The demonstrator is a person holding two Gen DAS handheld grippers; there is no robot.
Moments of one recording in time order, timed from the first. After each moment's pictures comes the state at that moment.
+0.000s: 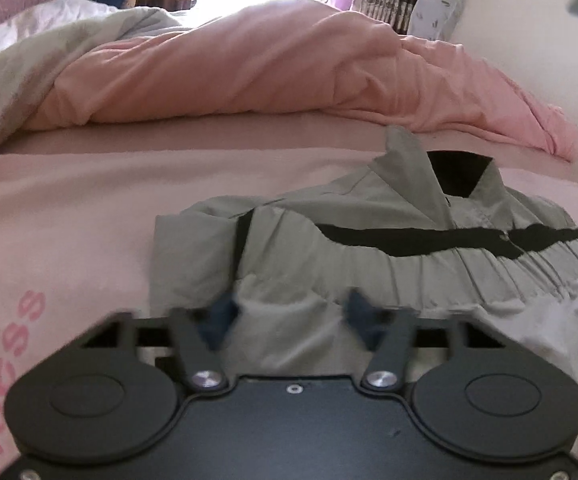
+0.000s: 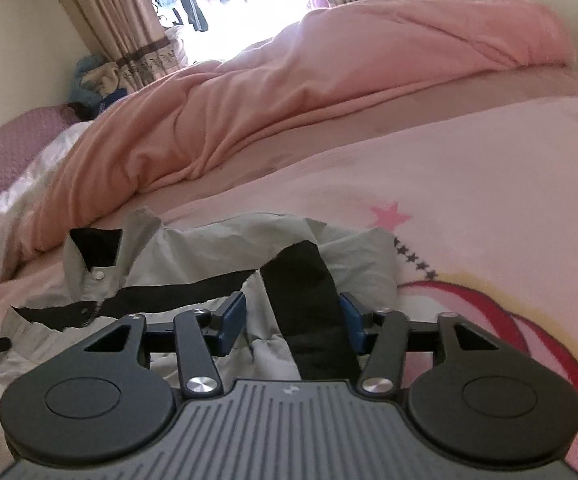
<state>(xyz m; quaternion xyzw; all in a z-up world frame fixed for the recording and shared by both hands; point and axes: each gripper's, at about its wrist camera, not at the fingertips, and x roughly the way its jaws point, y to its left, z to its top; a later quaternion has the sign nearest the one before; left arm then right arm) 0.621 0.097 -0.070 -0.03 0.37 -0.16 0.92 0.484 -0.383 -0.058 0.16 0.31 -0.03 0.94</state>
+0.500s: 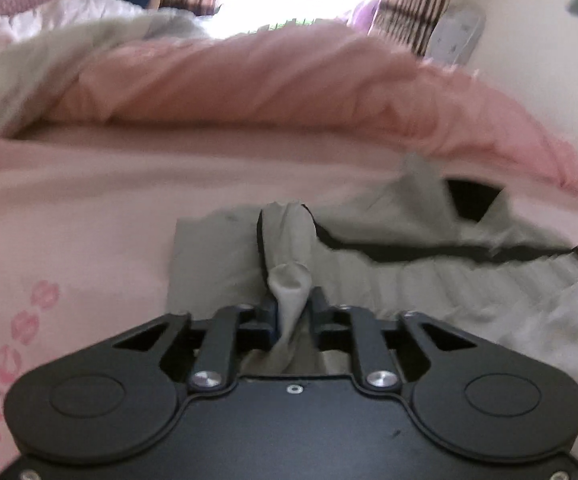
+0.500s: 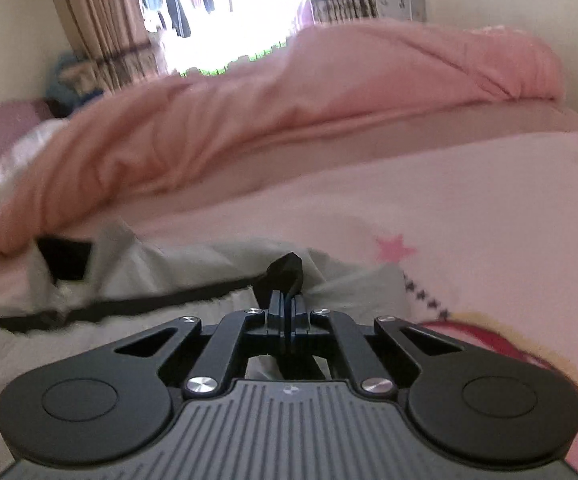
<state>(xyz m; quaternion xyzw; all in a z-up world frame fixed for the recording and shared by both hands) 0.624 0.109 -0.076 -0.06 0.36 -0.13 0.92 0.515 -0.370 -0.067 0.14 0.30 -0.07 0.94</state>
